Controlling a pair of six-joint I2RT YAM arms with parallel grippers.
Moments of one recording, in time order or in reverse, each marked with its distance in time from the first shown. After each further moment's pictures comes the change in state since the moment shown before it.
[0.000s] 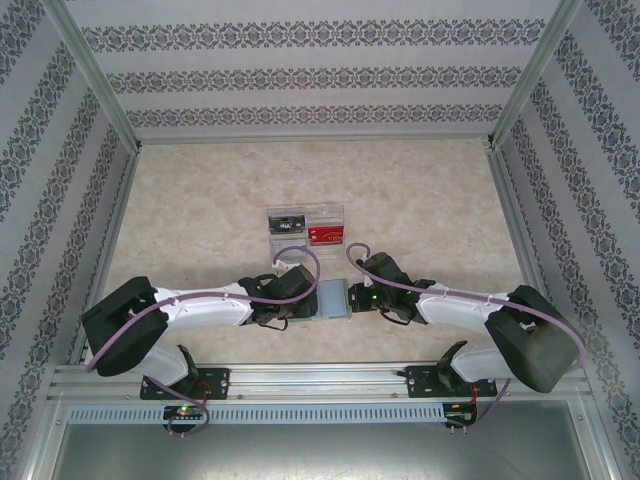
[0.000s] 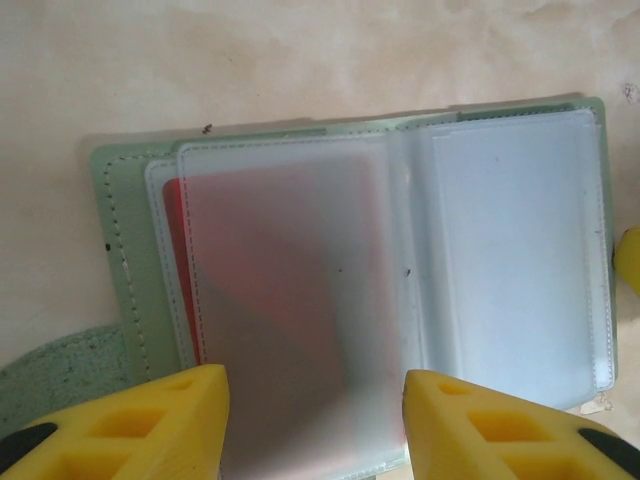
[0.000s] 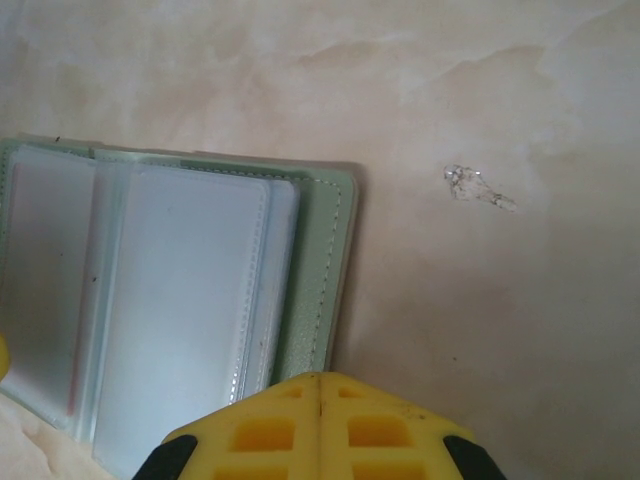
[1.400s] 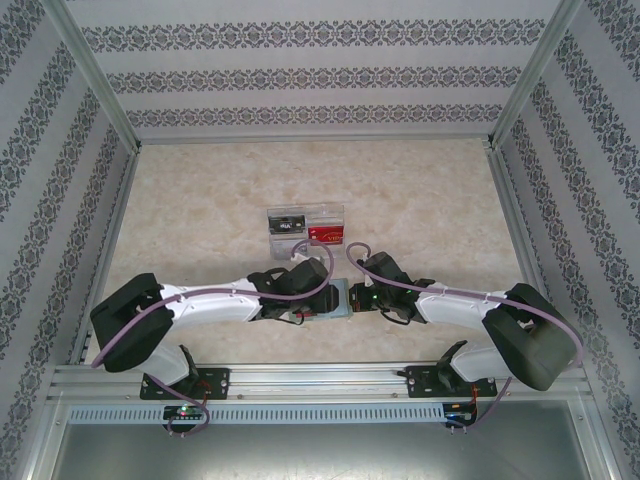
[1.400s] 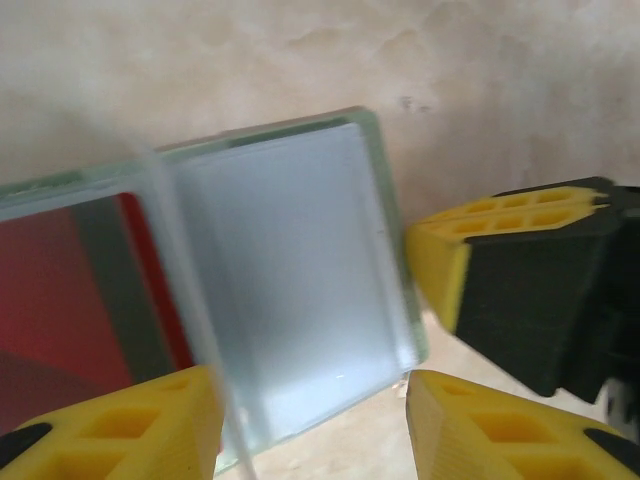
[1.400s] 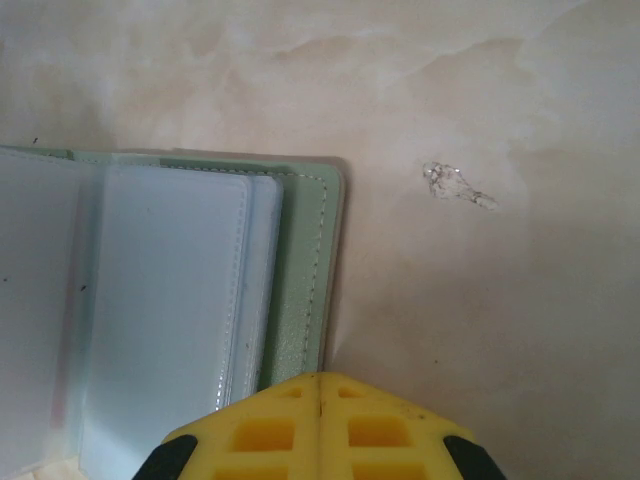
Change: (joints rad) left arm -0.031 0.057 0.113 0.086 0.094 0.037; right arm -0.006 0.014 0.001 0.000 0.000 0.000
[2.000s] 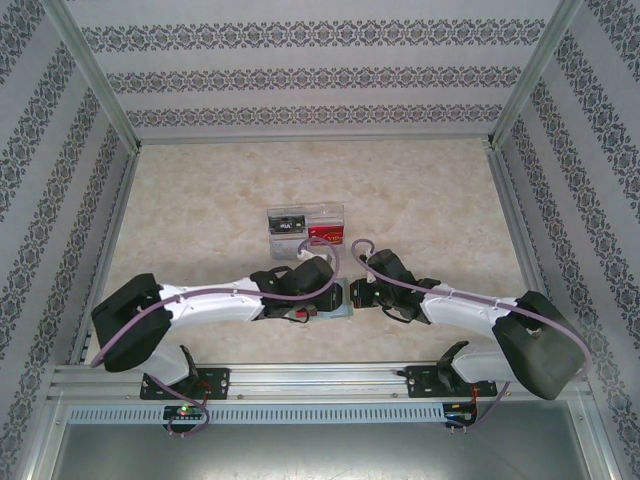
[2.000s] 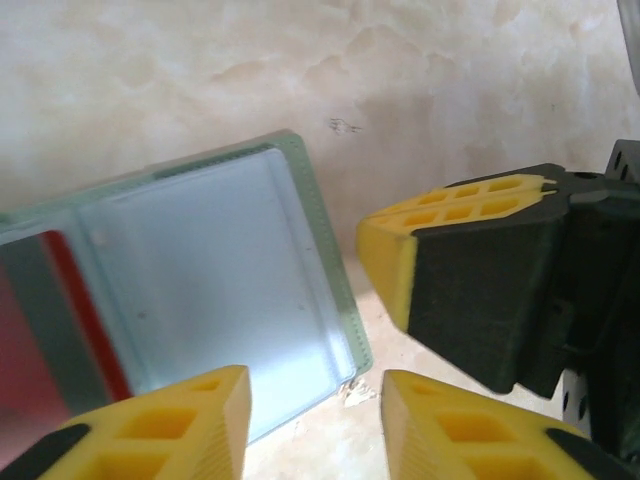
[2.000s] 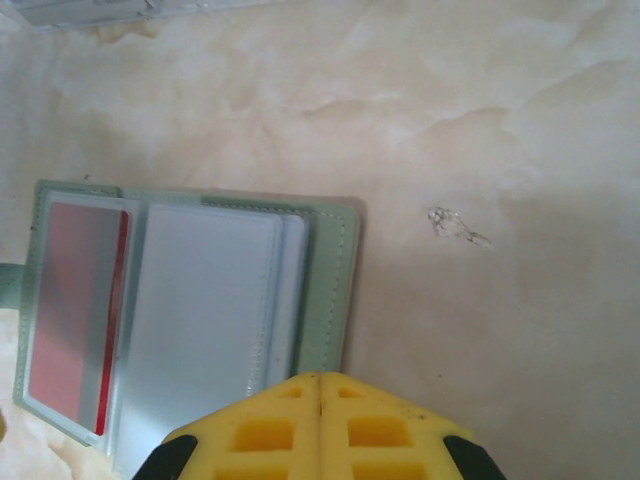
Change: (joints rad) left arm -0.012 -0.026 0.014 -0.002 -0.018 0.029; right arm -0.018 -0.063 0.000 0.000 0.000 -0.002
